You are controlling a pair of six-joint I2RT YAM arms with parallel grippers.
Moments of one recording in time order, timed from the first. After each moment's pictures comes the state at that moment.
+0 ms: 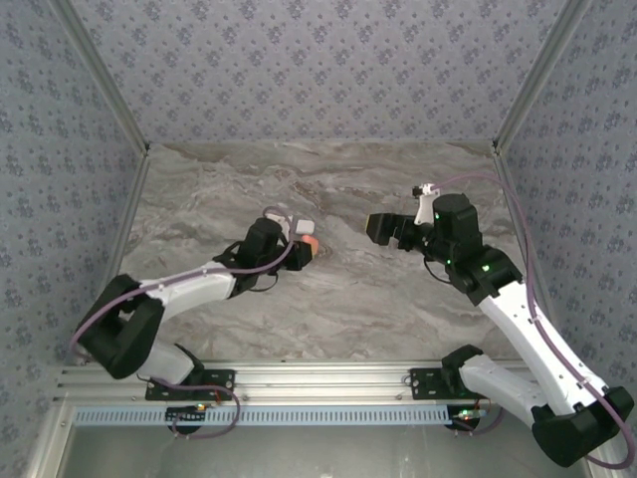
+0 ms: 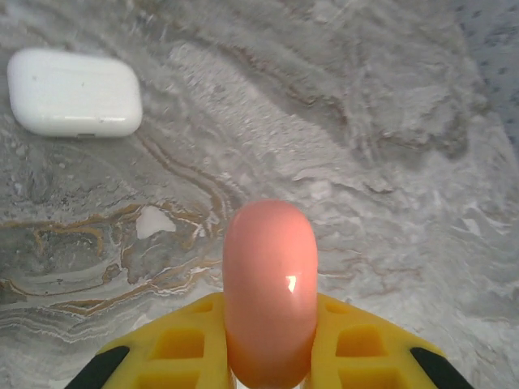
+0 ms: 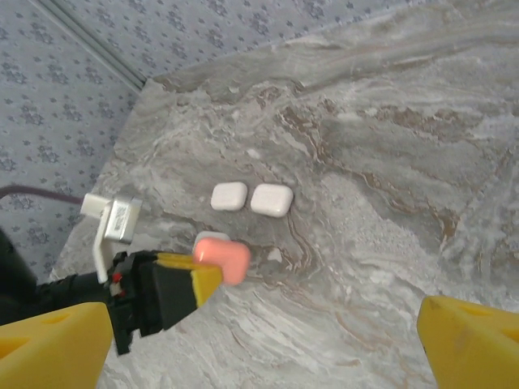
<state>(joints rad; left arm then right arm) -0.69 1.47 0.72 0.12 0.15 -0.65 0.45 0.92 0.98 -0.55 -0.16 0.49</state>
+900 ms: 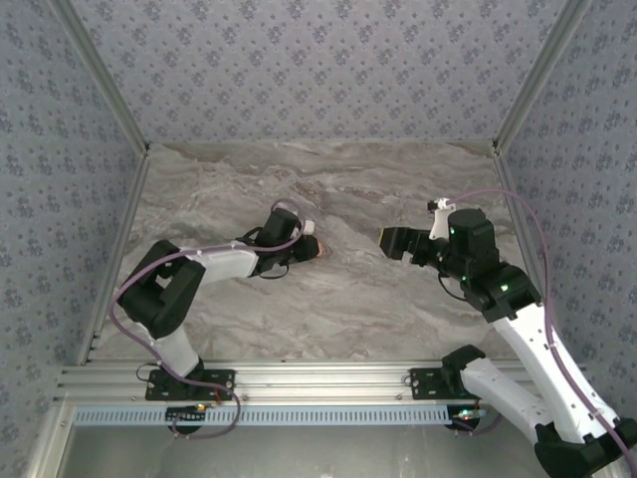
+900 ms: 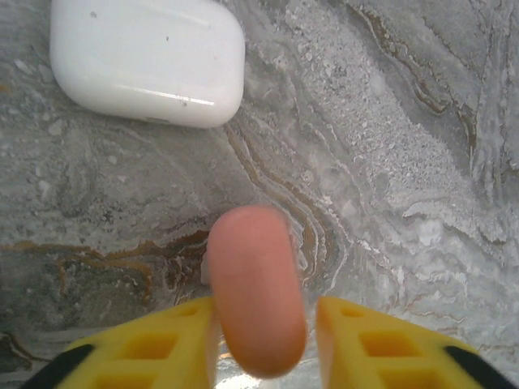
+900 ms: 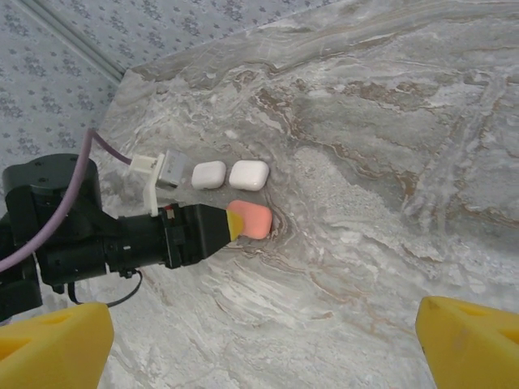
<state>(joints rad) -0.66 1.72 0.89 0.03 0.10 -0.74 0.42 0.79 0.96 -0.70 -0.15 0.49</state>
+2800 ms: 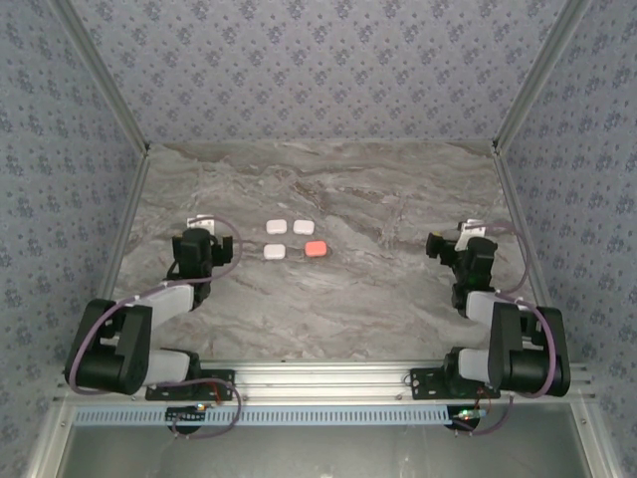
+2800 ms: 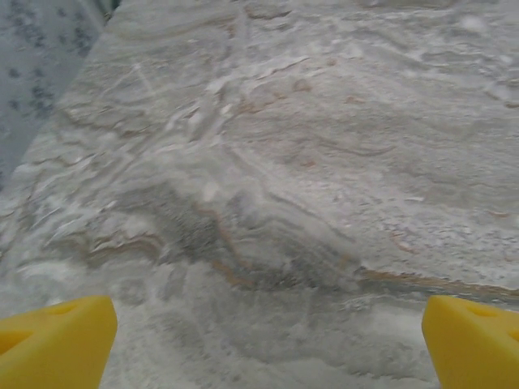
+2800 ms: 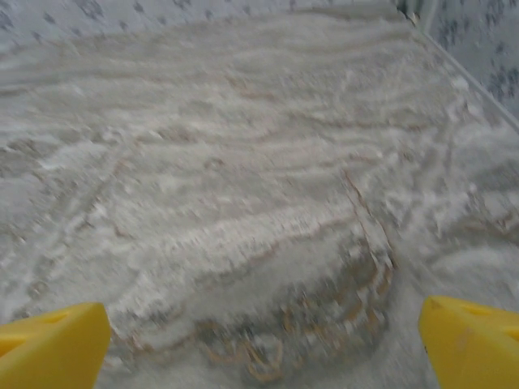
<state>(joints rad) -0.18 1.32 0.39 0.41 -0.31 0.01 -0.12 1.31 0.27 0.66 -0.04 0.04</state>
